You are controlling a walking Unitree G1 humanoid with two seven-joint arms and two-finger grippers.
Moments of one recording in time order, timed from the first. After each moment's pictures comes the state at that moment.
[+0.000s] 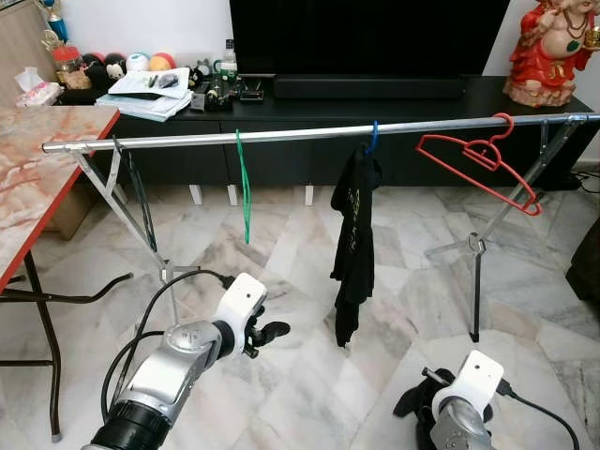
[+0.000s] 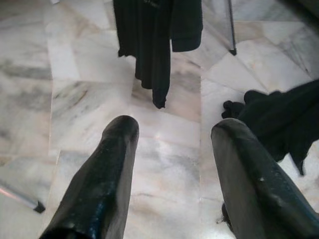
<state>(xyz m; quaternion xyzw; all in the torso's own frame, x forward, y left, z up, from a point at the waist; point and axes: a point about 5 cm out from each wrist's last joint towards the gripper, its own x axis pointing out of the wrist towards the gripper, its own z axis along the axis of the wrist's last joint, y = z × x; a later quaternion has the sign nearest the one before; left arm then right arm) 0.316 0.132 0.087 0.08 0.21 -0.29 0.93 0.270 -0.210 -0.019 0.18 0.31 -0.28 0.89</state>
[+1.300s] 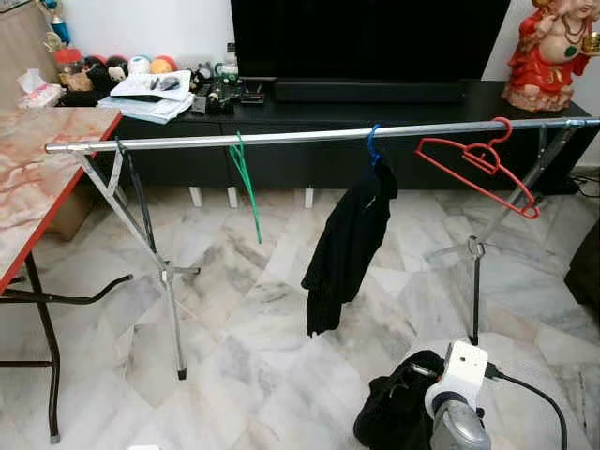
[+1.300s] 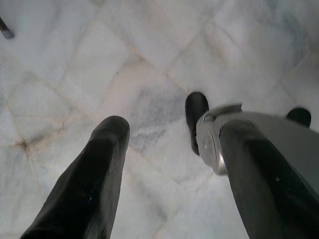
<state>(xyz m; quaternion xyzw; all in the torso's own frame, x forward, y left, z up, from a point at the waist) 0.155 0.228 -0.086 0.00 0.46 0.05 0.89 0.276 -0.196 -0.004 0.09 0.23 -0.13 0.96</state>
